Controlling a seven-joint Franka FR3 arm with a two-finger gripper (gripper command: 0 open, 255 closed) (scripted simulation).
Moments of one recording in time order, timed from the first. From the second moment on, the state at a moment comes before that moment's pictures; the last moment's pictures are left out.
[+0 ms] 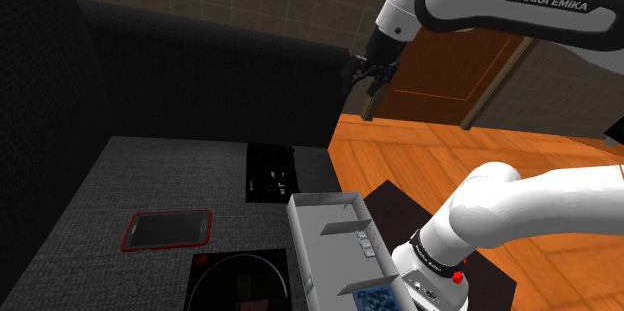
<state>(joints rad) 0.01 -0.73 0.10 -2.43 0.11 1.83 0.28</state>
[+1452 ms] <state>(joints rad) 0.09 -0.23 0.35 -2.42 0.45 2.35 0.70</state>
